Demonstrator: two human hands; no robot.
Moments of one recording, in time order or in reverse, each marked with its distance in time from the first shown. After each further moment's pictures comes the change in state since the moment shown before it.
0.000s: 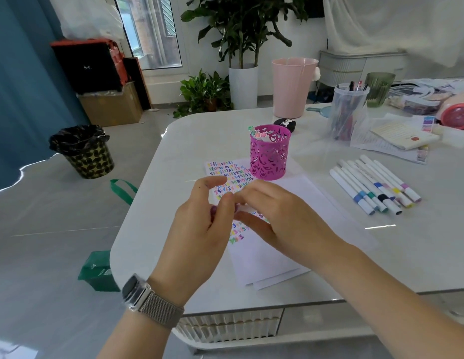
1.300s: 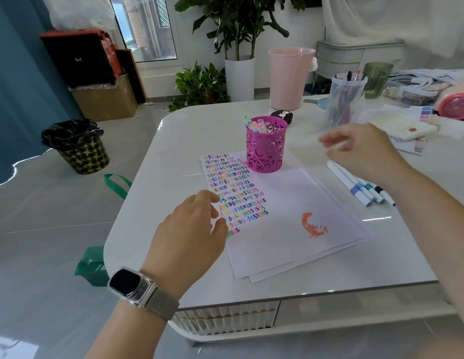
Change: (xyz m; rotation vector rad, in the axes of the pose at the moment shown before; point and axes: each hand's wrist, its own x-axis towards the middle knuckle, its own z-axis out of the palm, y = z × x) left_hand 0.000 -0.021 -0.003 0.600 -0.154 -0.048; right_hand 0.006 0.093 -0.089 -0.011 0.073 0.821
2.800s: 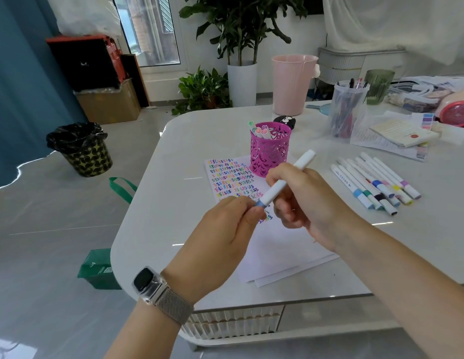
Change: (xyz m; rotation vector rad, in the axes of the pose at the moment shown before) left_hand -0.001 0.020 0.000 -0.388 -0.072 0.286; right_hand -0.074 -0.089 0.045 0.819 -0.342 0.279
